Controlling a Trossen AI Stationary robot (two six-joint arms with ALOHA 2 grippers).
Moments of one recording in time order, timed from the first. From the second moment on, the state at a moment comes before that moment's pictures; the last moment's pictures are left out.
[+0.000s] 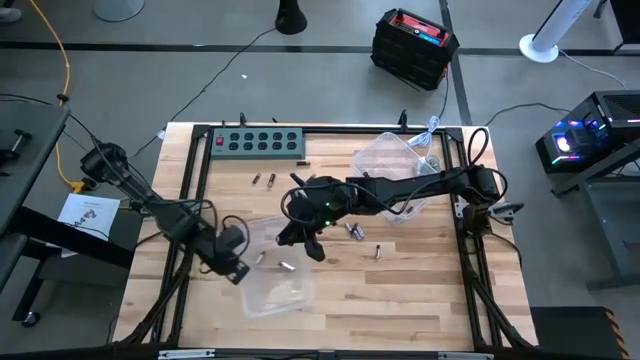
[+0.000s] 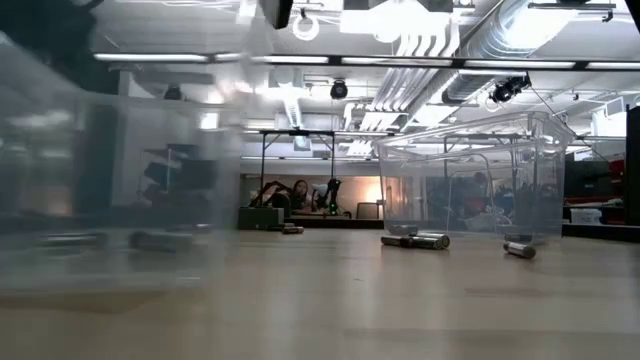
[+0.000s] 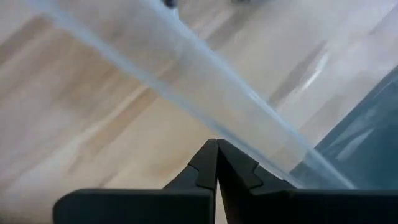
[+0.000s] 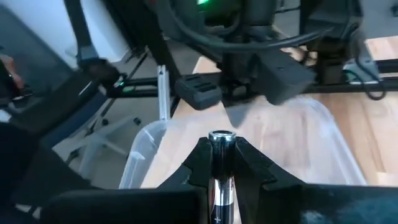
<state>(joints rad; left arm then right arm) -0.63 1.16 0.78 -0.77 -0.03 -1.54 0.10 1.92 1.71 -0.21 -0.33 0.18</state>
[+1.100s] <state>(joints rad) -0.37 0.89 0.82 -0.73 -0.30 -1.12 0.26 1.88 1.96 -1.30 -0.07 0.27</state>
